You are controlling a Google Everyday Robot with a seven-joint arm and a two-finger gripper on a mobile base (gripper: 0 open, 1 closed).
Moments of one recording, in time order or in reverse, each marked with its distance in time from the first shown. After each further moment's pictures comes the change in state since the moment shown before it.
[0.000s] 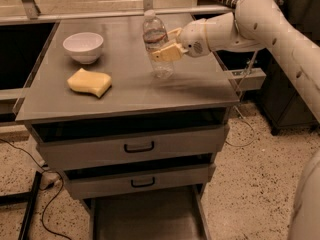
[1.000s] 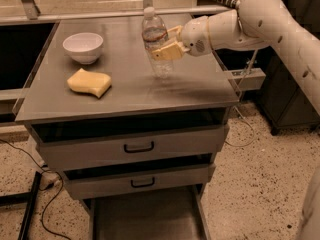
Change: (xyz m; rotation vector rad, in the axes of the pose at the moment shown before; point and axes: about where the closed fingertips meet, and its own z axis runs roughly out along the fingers) arm -0.015 0.015 -0.006 -0.030 -0.020 -0.029
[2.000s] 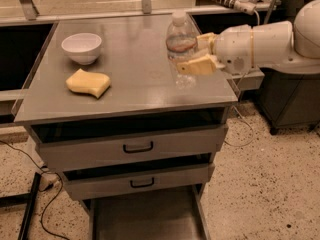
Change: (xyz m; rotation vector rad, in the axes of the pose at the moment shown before) arm -0.009 0.079 -0.090 0.063 -0.045 -0.038
